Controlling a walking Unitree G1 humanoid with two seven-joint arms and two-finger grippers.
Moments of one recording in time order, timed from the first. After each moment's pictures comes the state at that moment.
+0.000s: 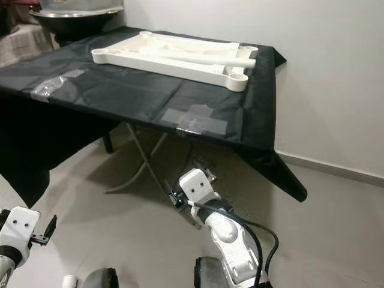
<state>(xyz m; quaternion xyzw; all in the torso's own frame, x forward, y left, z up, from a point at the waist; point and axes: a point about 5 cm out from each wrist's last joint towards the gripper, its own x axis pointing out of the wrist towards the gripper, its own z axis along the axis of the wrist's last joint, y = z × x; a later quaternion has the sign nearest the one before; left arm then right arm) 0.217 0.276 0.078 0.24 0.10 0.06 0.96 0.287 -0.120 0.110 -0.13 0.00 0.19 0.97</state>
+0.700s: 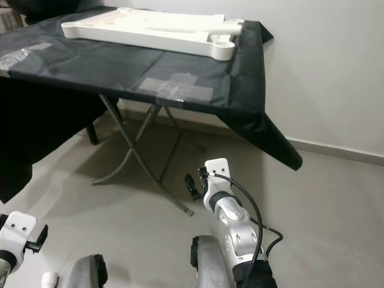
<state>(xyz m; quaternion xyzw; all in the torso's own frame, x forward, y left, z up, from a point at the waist) 0.209 0.297 0.052 0.28 0.20 0.08 0.94 0.310 -0.140 0.099 0.00 0.13 0.12 0.98</state>
